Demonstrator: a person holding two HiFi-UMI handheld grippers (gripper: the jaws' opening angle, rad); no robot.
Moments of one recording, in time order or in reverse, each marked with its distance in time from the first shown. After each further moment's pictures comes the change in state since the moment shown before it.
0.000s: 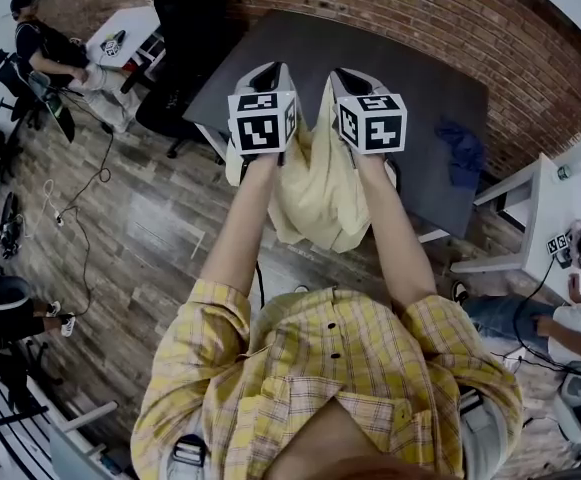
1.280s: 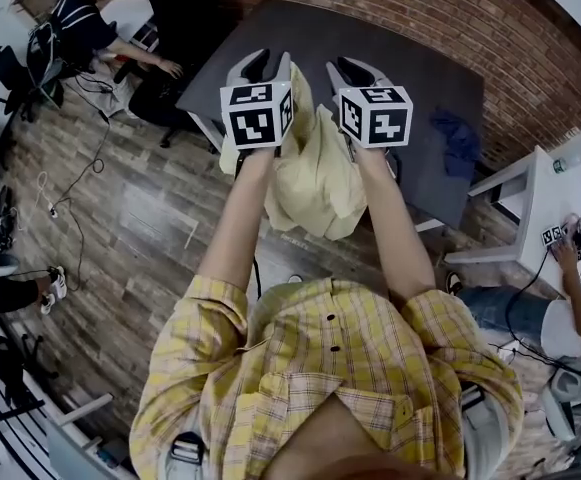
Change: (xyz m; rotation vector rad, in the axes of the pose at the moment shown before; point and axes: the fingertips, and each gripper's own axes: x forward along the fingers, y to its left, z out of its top) left arm -0.013 -0.014 0.009 -0.021 -0.035 0.004; right arm -0.019 -0.002 0.003 0.026 -0.015 0.022
